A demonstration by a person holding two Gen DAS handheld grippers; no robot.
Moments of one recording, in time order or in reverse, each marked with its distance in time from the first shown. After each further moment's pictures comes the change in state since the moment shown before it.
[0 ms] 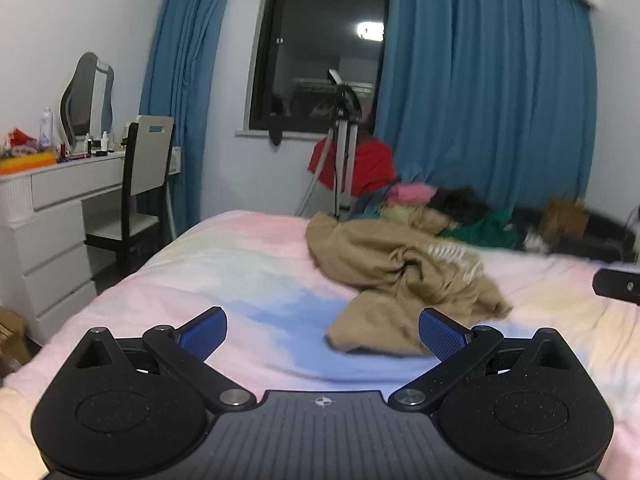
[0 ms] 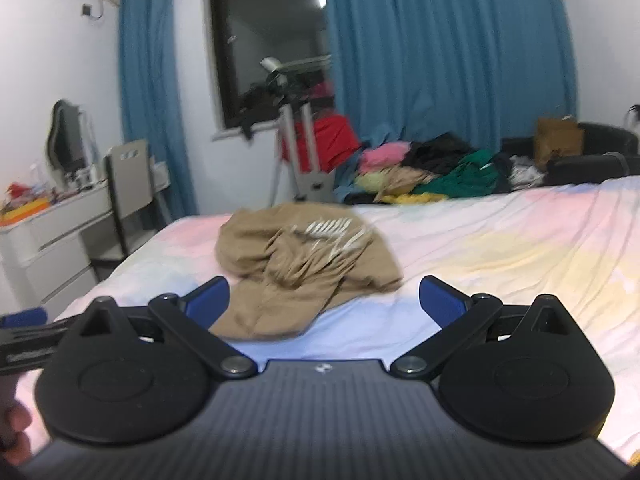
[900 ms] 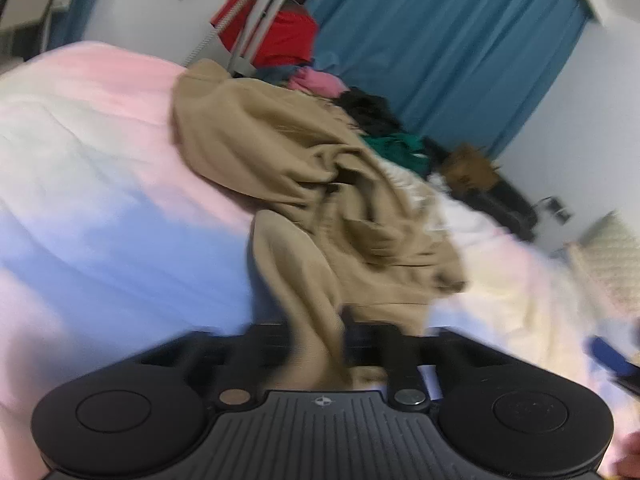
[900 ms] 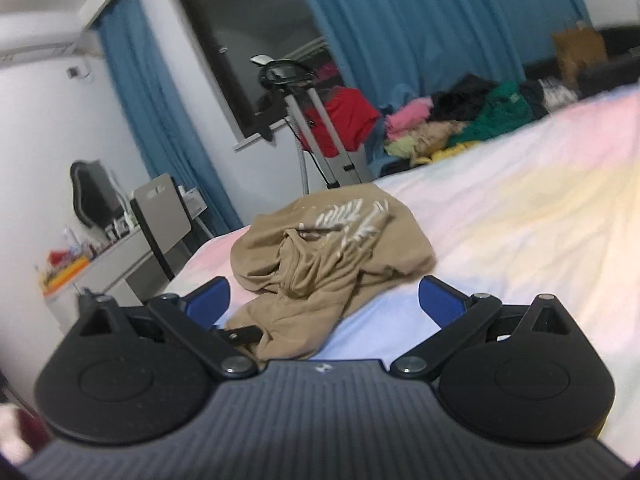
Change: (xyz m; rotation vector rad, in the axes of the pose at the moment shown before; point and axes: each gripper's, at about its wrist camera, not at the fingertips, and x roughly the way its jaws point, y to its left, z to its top) left arm 0.224 -0.003 -0.023 -0.214 0.384 -0.480; right arm 0.084 -0.060 -0.015 0.226 0.065 0.198
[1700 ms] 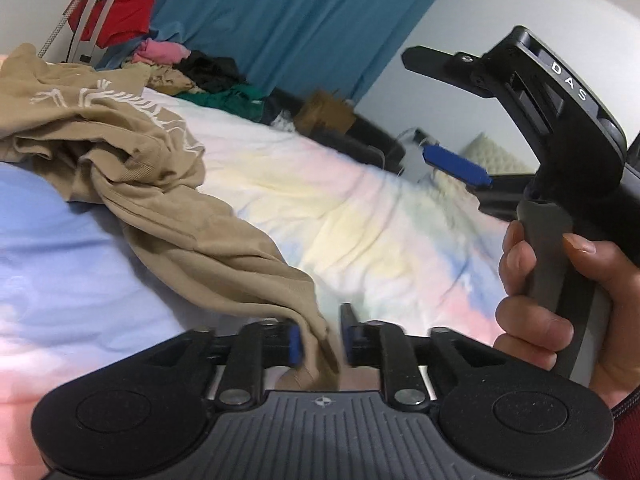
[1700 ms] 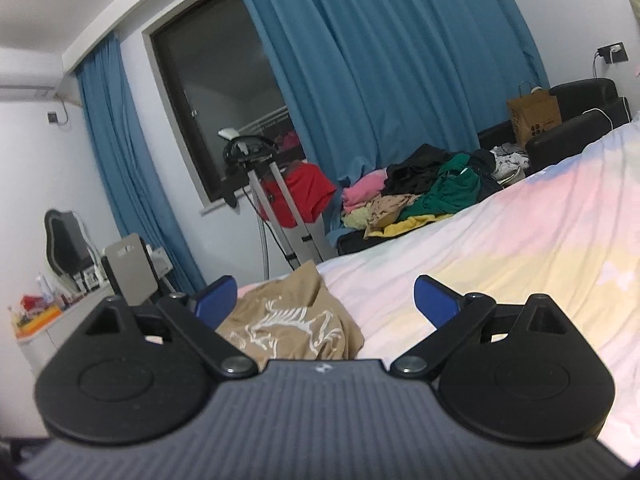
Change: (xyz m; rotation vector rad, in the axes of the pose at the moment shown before) left arm -0.020 -0.177 -0.114 0.196 0.112 -0.273; right arm -0.086 -0.034 0.047 0.007 -0.146 -0.094
